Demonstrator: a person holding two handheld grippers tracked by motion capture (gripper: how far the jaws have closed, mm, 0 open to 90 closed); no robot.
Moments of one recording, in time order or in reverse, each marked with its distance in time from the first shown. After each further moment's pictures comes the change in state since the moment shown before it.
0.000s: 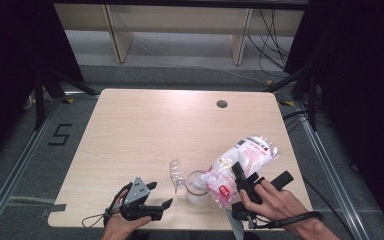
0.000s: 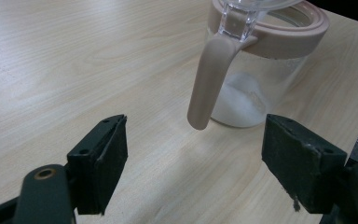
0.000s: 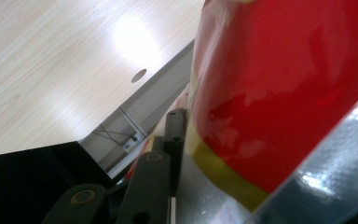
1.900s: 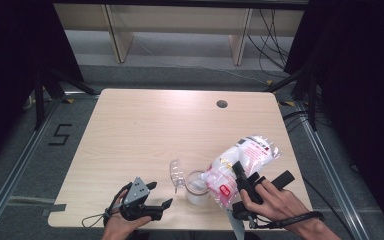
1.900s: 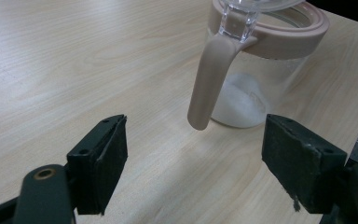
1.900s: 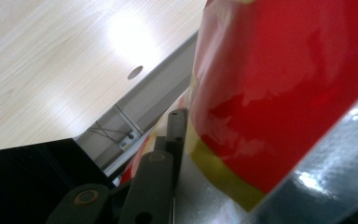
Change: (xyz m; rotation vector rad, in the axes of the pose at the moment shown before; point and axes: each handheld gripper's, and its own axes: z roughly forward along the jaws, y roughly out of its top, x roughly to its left) left arm 0.000 0.000 0.000 -0.003 -0.001 -0.002; right arm -0.002 -0.002 -0.002 0.010 -0.010 -0.013
